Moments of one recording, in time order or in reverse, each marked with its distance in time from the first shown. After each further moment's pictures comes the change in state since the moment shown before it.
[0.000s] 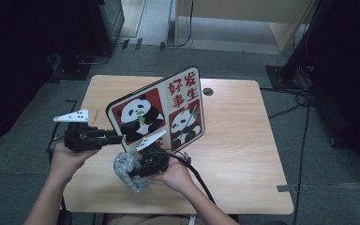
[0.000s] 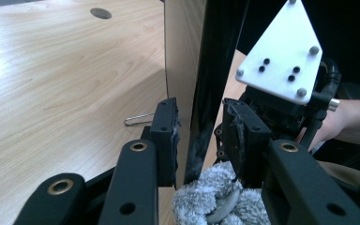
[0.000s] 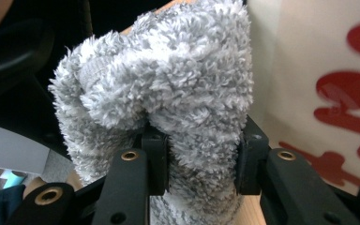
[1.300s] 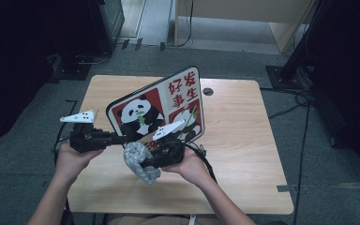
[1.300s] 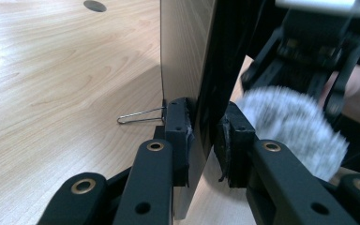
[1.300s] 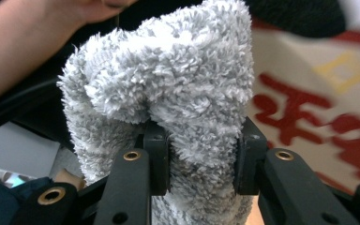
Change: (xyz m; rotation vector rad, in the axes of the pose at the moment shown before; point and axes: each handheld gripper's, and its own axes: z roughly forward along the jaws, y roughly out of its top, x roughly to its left) left arm 0.000 -0.002 0.011 0.008 -0.010 -0.018; right arm -0.003 0.012 -0.066 -0.081 0.020 -0.038
